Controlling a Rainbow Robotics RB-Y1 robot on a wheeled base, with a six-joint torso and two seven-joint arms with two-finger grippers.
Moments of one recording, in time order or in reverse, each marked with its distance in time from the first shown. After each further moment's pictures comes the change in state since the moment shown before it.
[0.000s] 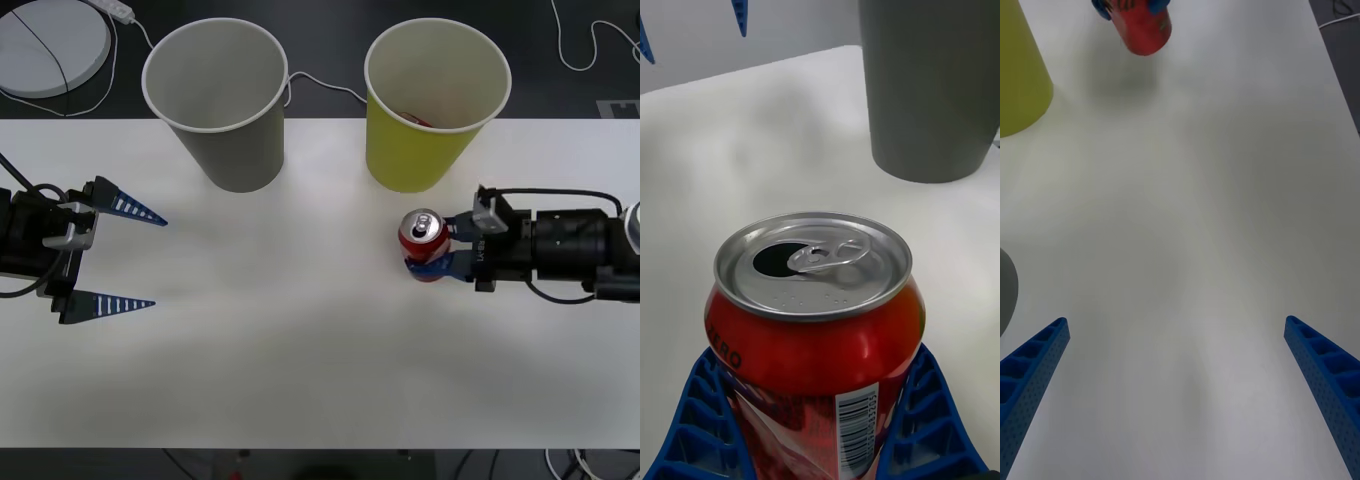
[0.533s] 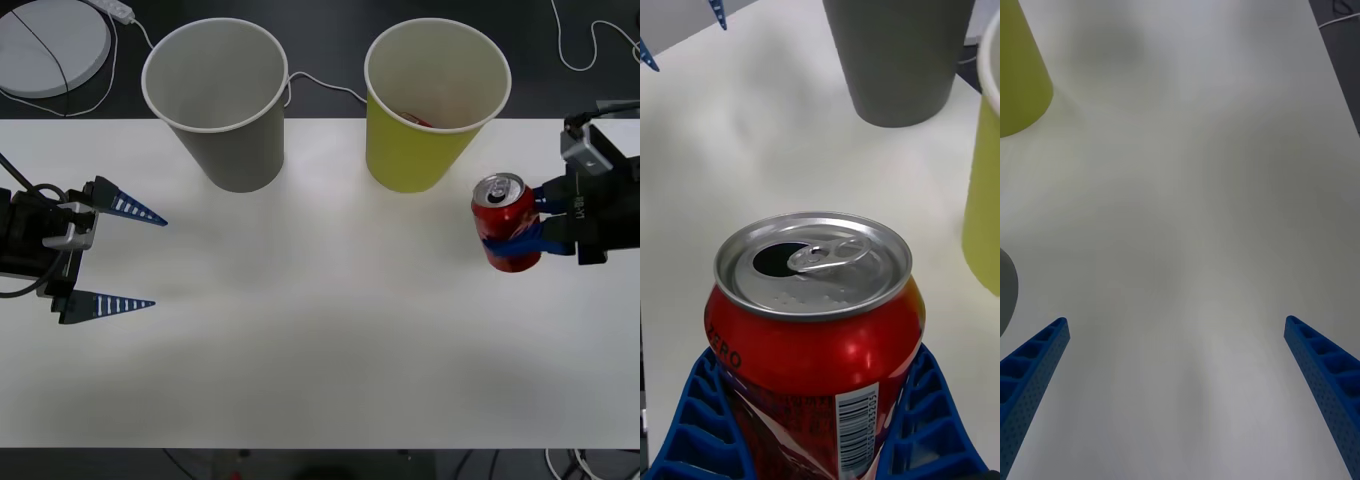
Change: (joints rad) right arm 0.064 -0.114 -0.375 -0.361 0.231 -0.349 -0.625; left arm 0.000 0.000 0.000 0.000 0.000 0.000 0.000
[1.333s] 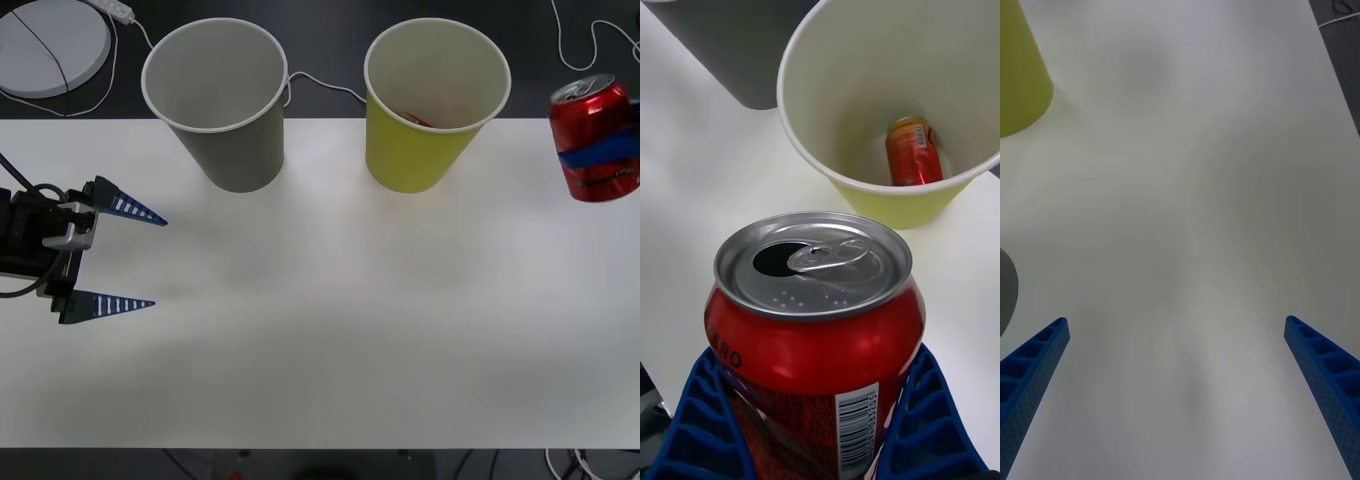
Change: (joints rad) right arm -0.214 -0.260 -0.032 -0.053 0.064 -0.083 -0.564; left arm 0.000 0.000 0.000 0.000 0.000 0.000 0.000
